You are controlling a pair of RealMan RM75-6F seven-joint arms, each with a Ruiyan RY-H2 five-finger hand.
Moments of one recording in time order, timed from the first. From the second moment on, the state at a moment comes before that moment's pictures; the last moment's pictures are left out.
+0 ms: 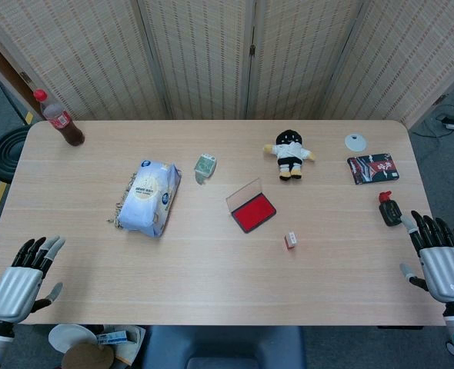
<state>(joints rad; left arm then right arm) -0.13 -1.09 0.03 -1.66 1.61 1.43 0.13 0.10 -1.09 0.03 -1.56 -1.50 1.43 -0.11</state>
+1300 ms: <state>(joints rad) -0.10 -1.08 0.03 -1.66 1.59 1.47 0.11 0.49 -1.18 0.06 -1.56 -1.56 0.93 0.03</state>
